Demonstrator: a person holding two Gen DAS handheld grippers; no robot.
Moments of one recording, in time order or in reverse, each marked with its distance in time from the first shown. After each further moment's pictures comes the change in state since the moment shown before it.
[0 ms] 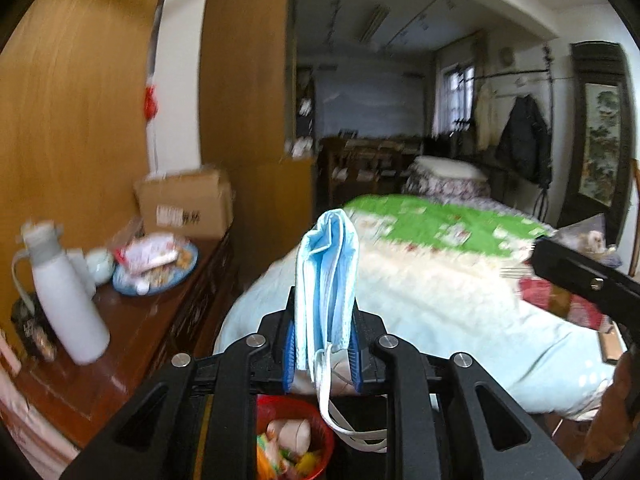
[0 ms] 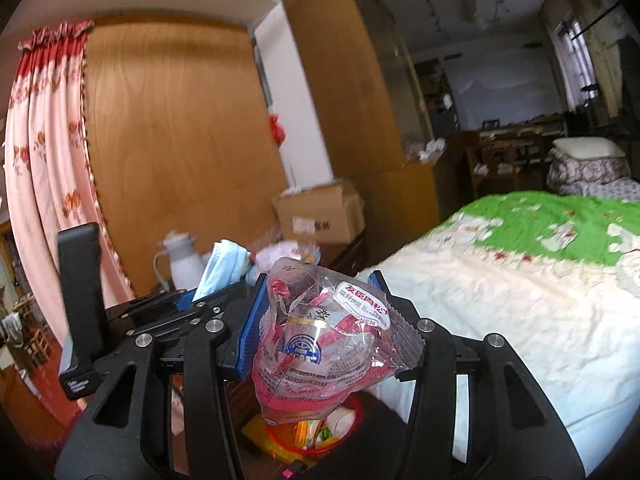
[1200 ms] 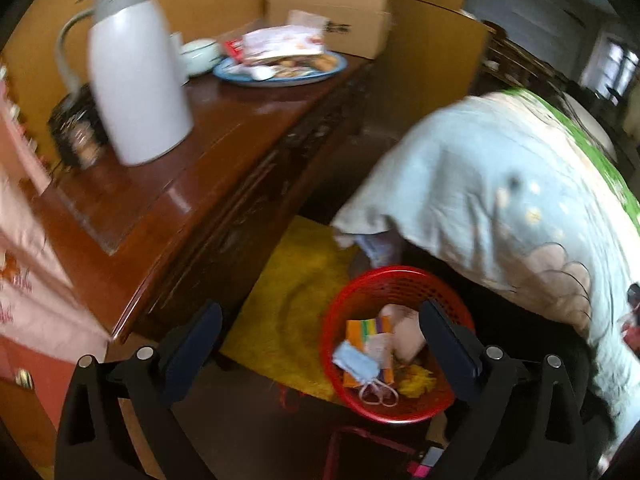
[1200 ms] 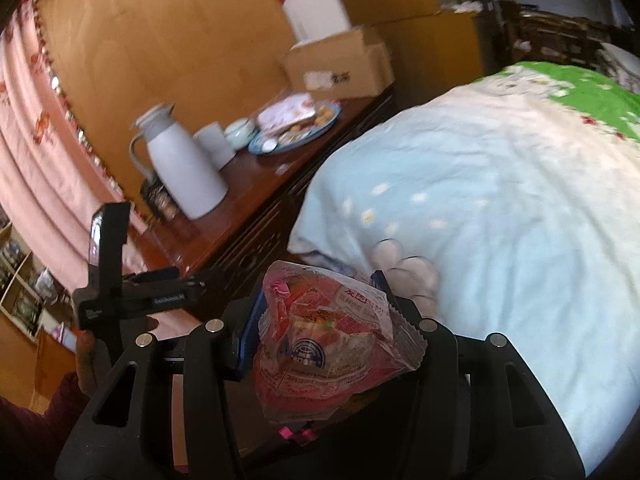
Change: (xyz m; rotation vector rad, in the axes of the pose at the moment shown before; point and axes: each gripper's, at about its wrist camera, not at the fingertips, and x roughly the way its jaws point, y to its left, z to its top) left arm 0.116 0.189 -0.124 -0.374 0.513 0.328; right arm 0.186 -0.010 -0.096 0.037 0.495 0.118
